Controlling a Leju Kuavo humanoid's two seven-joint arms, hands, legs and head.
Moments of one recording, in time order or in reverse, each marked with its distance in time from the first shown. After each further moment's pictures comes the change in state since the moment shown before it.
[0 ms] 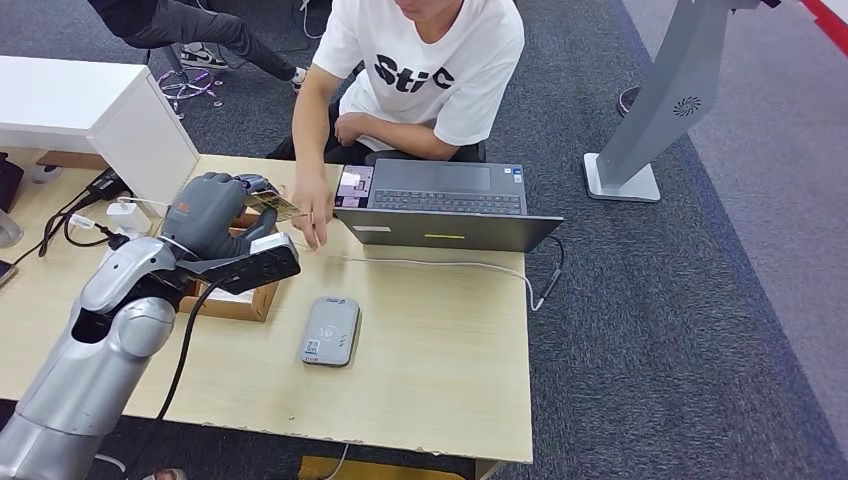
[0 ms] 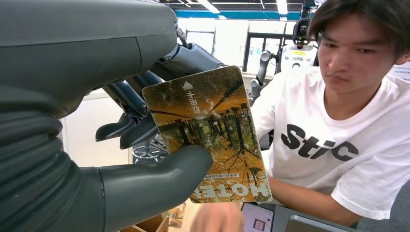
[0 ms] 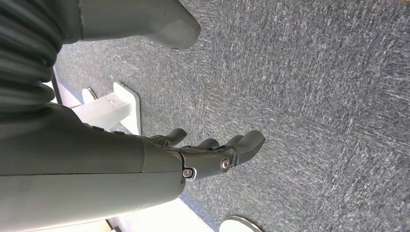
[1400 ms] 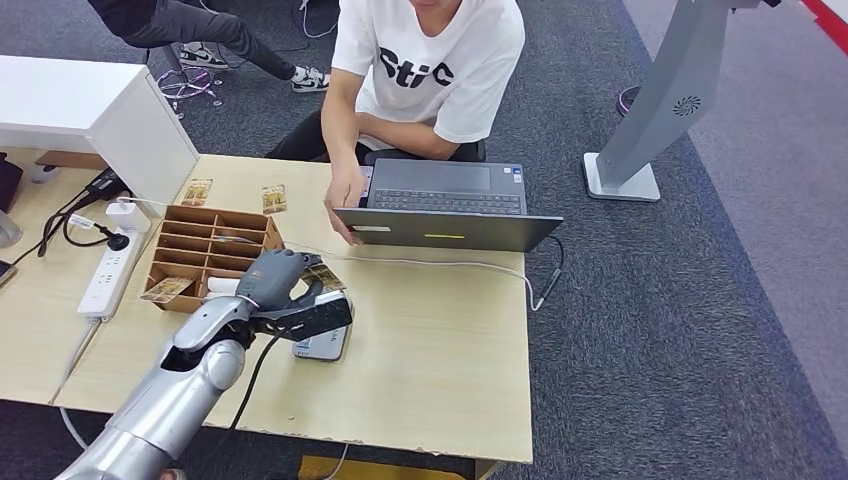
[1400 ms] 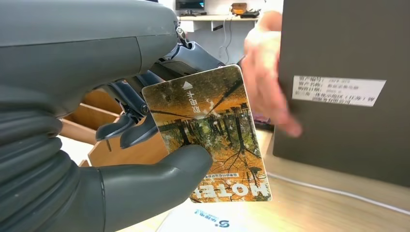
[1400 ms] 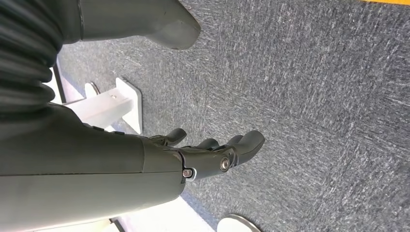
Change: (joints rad) left arm 0.071 -0.148 -0.080 0.394 -0.054 0.106 -0.022; right arm -0.004 0.008 0.002 0.000 0.033 0.006 0.020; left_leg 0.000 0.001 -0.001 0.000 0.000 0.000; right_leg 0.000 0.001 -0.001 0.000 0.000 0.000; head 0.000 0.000
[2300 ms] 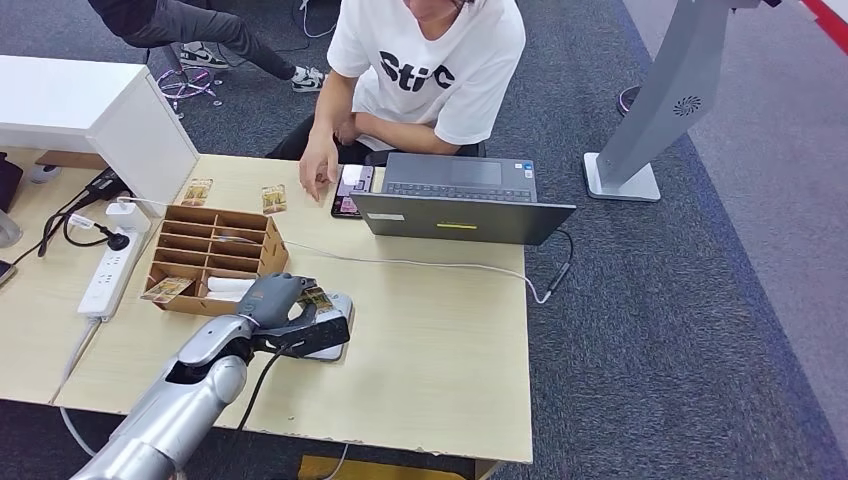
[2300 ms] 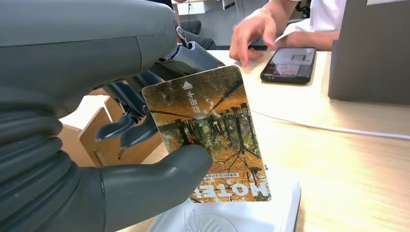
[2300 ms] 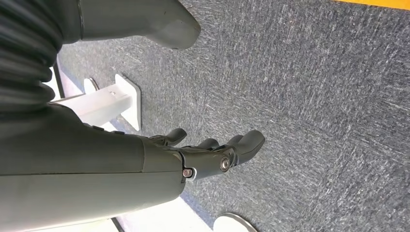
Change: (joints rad) left arm 0.020 -0.008 0.000 0.126 -0.051 0.017 0.000; right arm 0.000 0.001 0.007 0.000 0.017 0.011 0.001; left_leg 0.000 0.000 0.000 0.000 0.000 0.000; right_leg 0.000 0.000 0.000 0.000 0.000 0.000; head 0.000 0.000
